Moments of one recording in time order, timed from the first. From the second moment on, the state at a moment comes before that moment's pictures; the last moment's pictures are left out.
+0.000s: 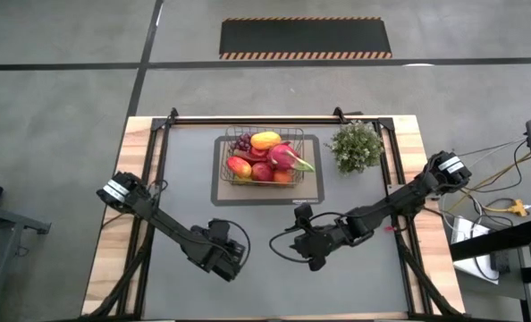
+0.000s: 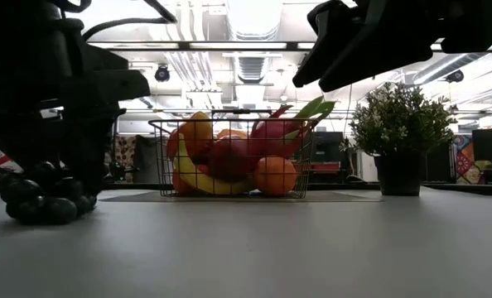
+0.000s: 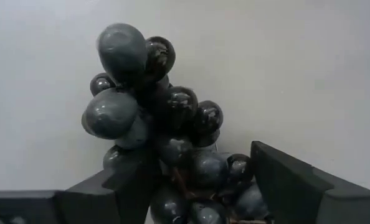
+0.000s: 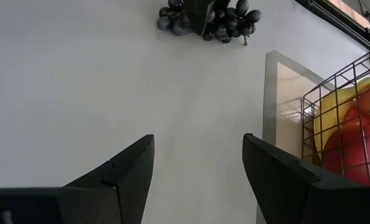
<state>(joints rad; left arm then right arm) -0.59 1.84 1.18 -0.93 -0.38 -1.80 0.47 1.62 1.01 -0.18 0.37 -0.15</state>
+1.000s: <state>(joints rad) -0.61 1.70 1.27 -0.93 -0.49 -1.36 0.47 1.62 0.99 -0.21 0.37 -0.09</state>
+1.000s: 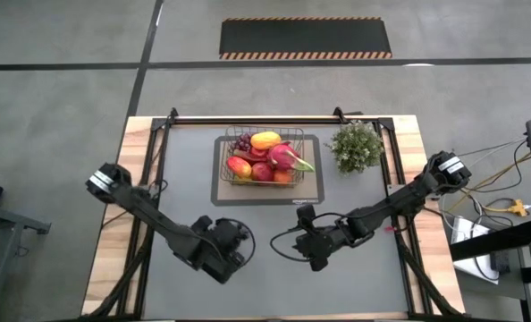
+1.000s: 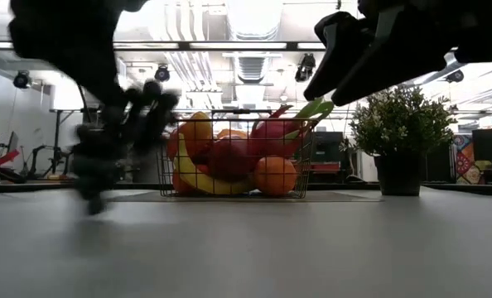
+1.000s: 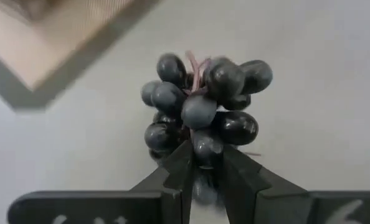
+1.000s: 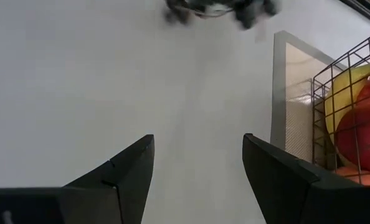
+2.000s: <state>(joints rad) -0.17 1.47 1.22 -0.44 -0.69 -0.28 0.49 1.43 0.76 0.04 0.36 -0.11</state>
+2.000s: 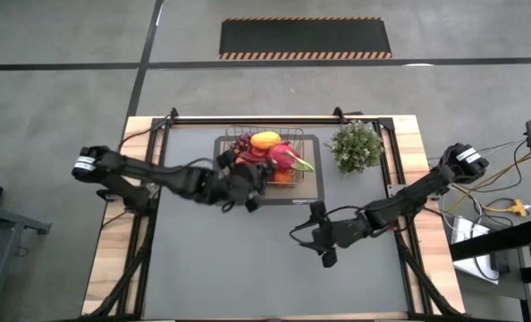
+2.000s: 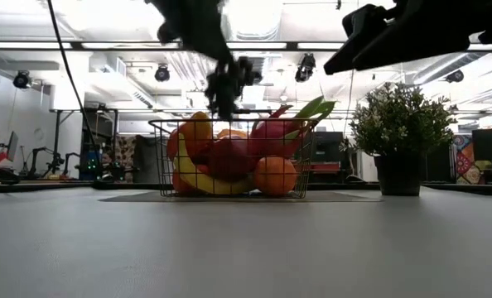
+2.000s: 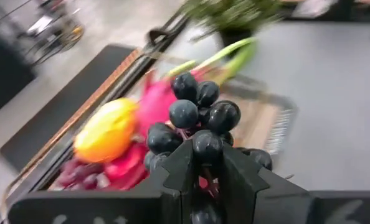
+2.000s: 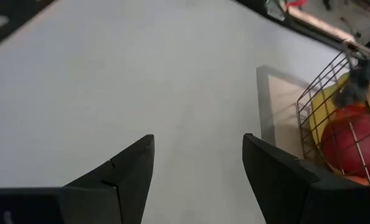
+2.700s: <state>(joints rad) 0.07 1.47 1.15 -0.35 -0.69 -0.27 0.49 1.37 0.63 0.27 0.36 -0.08</state>
